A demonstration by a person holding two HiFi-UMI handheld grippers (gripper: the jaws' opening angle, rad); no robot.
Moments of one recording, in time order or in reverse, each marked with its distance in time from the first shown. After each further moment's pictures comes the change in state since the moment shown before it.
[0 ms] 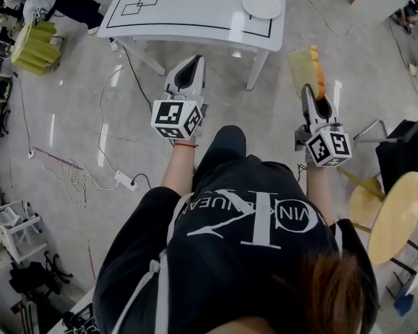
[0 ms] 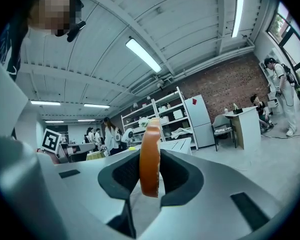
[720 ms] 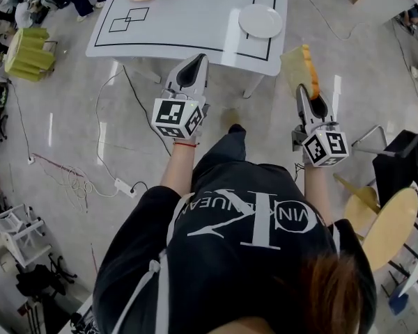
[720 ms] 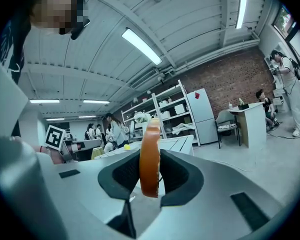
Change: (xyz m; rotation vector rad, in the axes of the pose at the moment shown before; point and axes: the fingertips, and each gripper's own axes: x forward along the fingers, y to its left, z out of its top) left arm 0.118 0.035 -0.007 -0.001 0.043 -0.050; right arm 0.109 -0.044 0.000 0.007 0.059 0.019
